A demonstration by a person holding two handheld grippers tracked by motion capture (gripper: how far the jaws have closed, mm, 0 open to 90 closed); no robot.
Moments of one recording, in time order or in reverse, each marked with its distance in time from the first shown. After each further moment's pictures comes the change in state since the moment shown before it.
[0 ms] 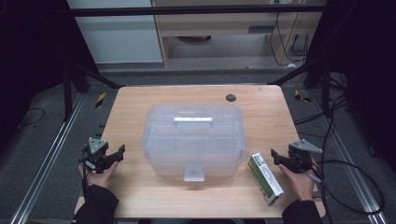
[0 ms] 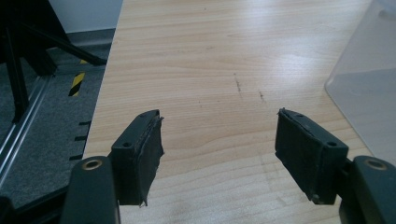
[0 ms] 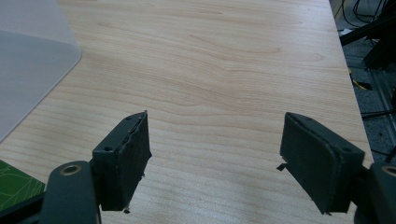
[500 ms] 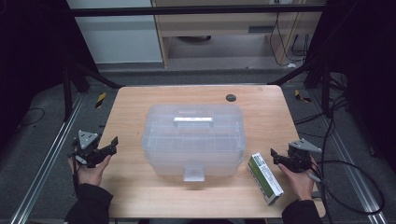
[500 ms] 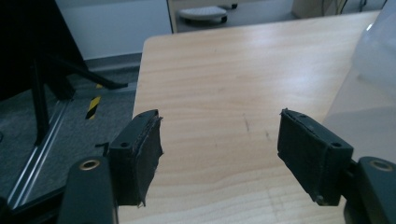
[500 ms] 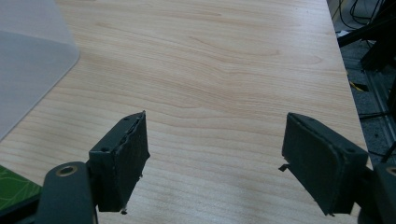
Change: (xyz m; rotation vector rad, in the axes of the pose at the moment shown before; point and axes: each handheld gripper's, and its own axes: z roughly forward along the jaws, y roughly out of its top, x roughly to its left) left arm 0.009 0.036 -0.028 -0.087 0.020 0.024; right arm 0.002 0.002 0.001 0.004 -0.007 -0.013
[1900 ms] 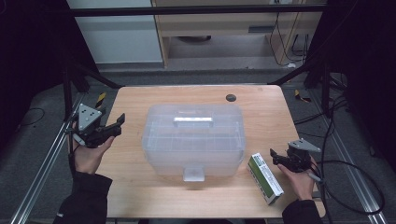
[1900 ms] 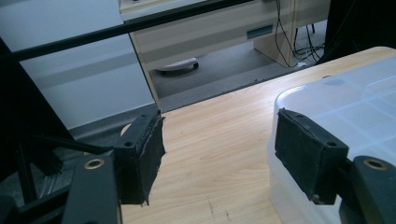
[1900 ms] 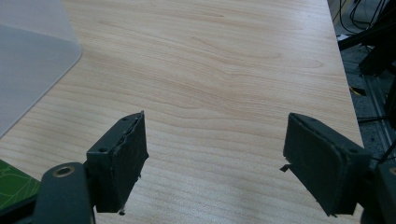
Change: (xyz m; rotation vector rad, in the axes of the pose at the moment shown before) left arm -0.043 0.096 -0.036 -0.149 -0.093 0.178; right arm 0.001 0.002 -0.001 0.002 -0.005 -0.029
